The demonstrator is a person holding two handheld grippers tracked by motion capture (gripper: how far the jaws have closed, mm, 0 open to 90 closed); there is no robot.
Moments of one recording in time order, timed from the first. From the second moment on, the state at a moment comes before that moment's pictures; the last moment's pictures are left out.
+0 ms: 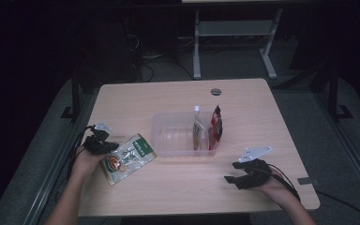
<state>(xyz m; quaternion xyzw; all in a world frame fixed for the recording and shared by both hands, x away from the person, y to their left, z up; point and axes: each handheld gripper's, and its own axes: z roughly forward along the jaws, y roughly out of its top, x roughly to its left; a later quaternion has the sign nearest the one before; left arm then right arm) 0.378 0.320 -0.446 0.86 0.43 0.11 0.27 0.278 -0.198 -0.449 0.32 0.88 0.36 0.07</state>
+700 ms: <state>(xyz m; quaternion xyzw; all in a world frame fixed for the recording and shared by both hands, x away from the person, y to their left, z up) 0.333 0.286 -0.446 0.89 0.36 0.07 0.28 0.278 -0.197 -0.449 0.32 0.88 0.35 0.07</state>
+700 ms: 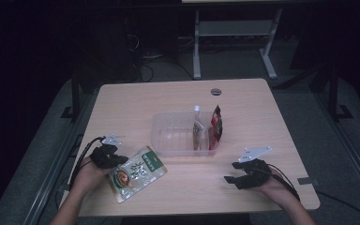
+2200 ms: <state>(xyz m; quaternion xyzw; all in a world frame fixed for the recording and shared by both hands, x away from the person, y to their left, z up) 0.258 0.308 -0.445 0.89 0.35 0.07 0.28 0.277 -0.193 -0.450 0.32 0.88 0.35 0.07</state>
